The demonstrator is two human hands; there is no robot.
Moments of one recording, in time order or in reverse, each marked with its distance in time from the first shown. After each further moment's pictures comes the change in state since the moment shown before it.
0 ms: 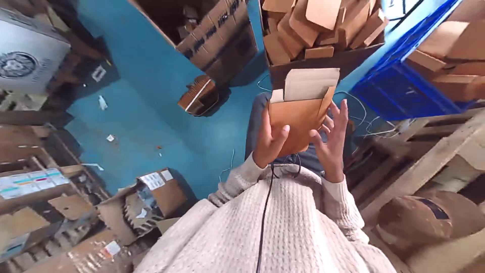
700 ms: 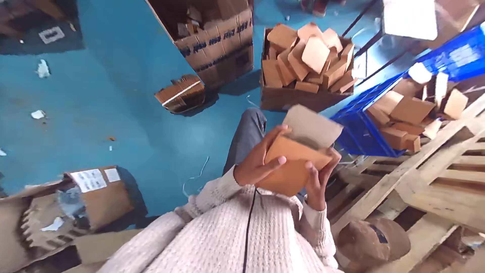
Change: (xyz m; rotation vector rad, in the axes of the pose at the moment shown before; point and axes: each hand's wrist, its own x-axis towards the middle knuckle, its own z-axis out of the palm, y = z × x) left_hand -0.002 0.026 -0.015 -0.259 -0.242 0.065; right_hand -0.008 -0.026 -0.007 0.168 0.002 -0.222
